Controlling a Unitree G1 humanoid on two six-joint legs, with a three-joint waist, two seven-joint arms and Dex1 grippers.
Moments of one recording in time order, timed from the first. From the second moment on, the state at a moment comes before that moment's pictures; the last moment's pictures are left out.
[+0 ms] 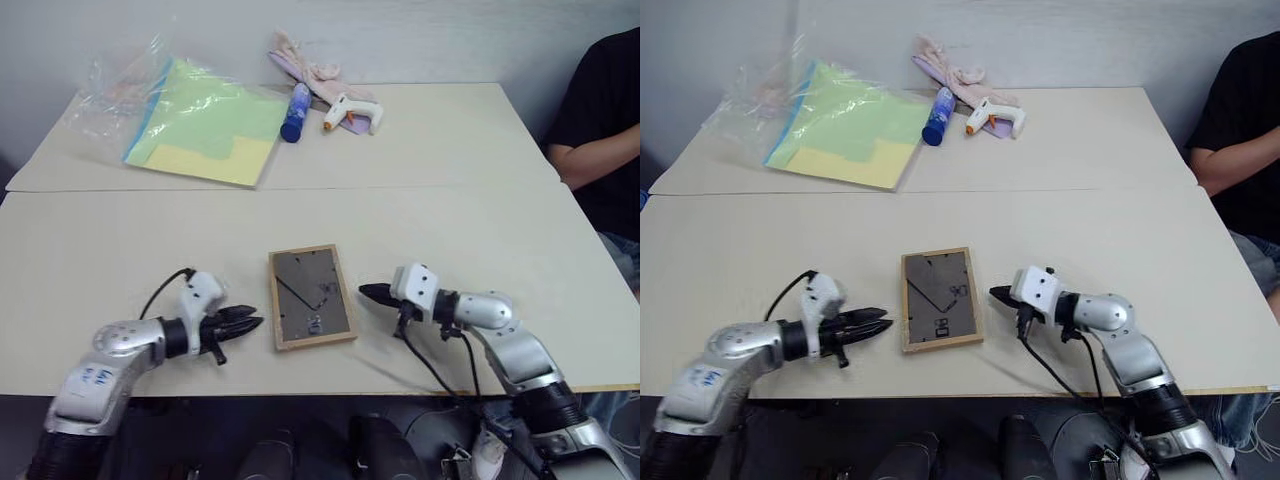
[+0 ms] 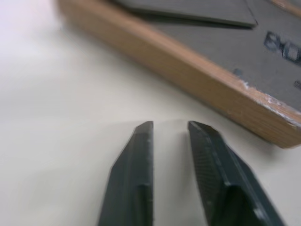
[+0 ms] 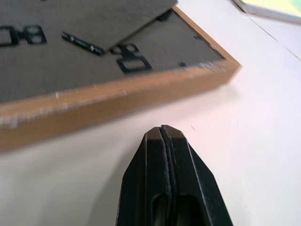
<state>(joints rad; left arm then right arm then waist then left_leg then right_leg) -0.06 0.71 0.18 -0.31 -0.53 0.89 -0.80 -0.29 -0.59 0.18 -0.05 0.11 0.04 0.93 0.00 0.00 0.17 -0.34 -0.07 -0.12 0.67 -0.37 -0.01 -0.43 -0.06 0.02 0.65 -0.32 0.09</state>
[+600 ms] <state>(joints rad) -0.43 0.60 0.19 -0.10 -1.14 1.58 -0.30 -0.26 -0.58 0.27 -0.16 0.04 0.13 0.92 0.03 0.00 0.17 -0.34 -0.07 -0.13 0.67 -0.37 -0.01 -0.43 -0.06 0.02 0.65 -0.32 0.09</state>
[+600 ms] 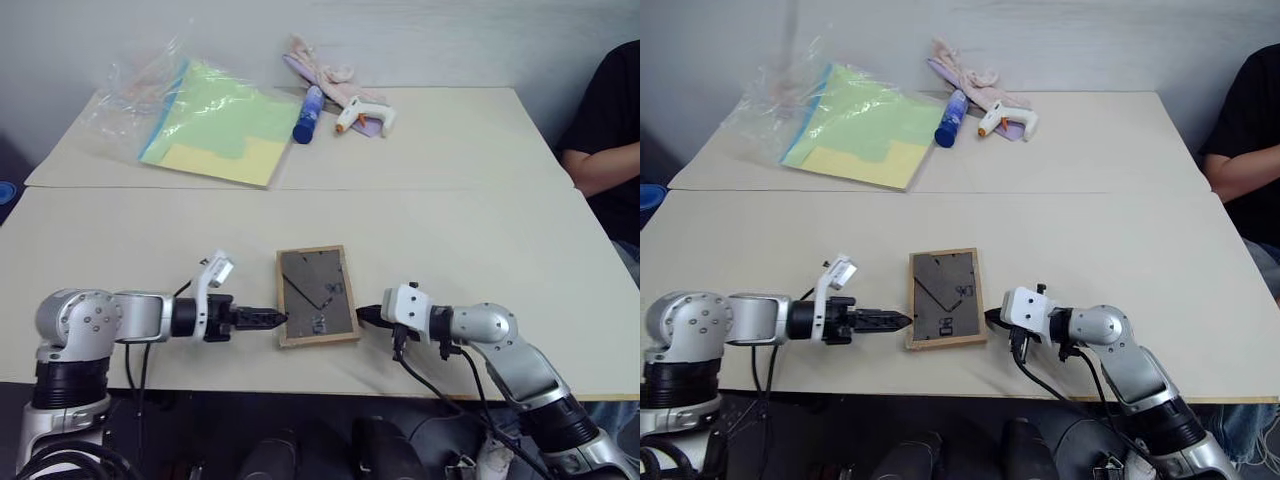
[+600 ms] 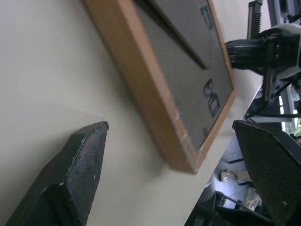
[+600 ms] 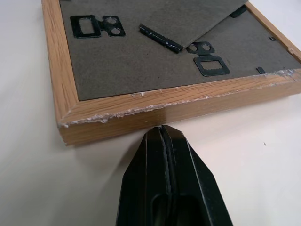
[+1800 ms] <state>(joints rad) -0.29 0.65 0.02 -0.26 -1.09 1.04 -0.47 -0.41 -0.53 0.05 -0.22 0.50 0.54 1.01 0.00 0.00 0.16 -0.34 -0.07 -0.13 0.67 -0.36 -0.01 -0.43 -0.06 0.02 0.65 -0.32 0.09</state>
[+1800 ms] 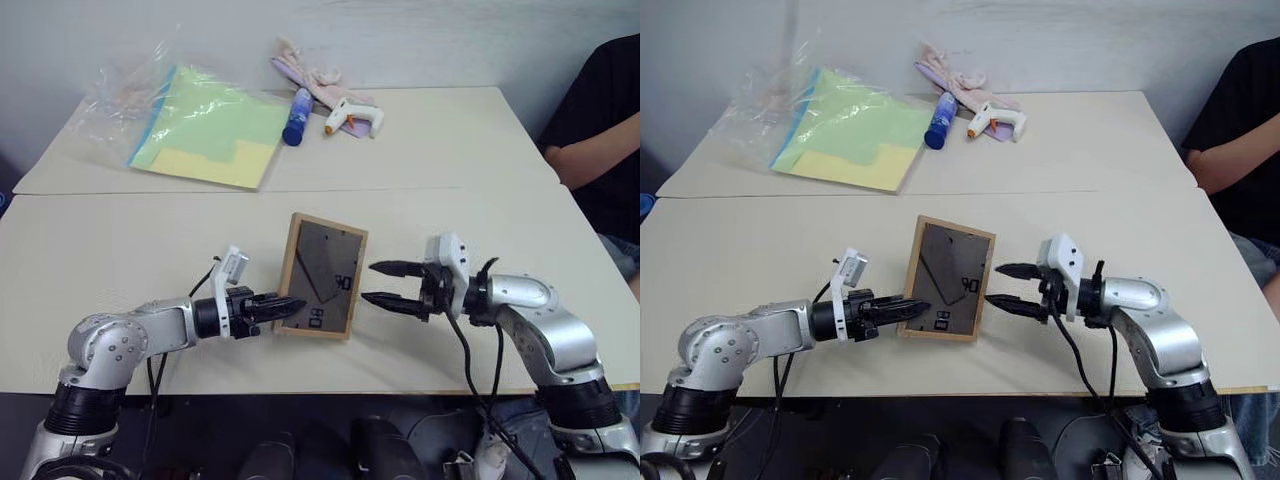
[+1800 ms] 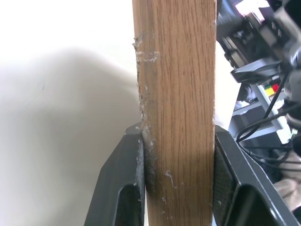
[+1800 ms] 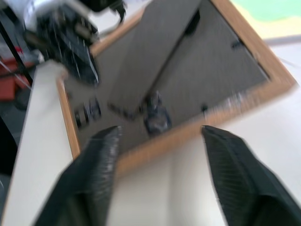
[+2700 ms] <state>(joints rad) -0.41 0.61 0.22 0.02 -1.50 1.43 -0.29 -0.42 -0.56 0.03 -0.21 0.45 0.15 1.15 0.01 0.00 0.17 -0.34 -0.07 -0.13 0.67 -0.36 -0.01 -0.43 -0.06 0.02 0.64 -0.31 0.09</state>
